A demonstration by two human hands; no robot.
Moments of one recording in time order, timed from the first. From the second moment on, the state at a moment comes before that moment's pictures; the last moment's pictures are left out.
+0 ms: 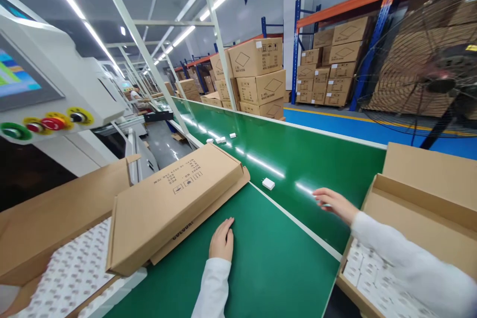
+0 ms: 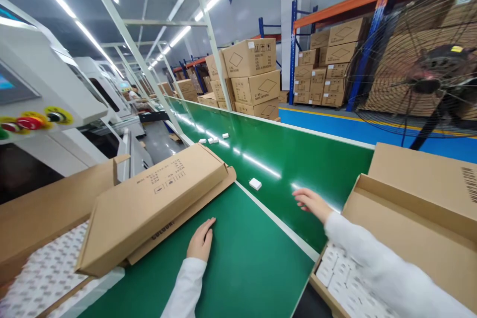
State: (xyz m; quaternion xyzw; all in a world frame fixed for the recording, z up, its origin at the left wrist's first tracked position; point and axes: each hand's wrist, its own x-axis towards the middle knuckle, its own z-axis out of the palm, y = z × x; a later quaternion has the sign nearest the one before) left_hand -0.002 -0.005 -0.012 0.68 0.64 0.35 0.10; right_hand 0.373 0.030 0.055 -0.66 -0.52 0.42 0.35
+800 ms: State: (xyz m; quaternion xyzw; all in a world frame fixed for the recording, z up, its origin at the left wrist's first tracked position) left_hand -0.002 -0.008 -0.006 0.64 0.65 0.38 0.14; right_hand 0.213 0.105 0.076 -0.55 -0.55 0.43 0.45
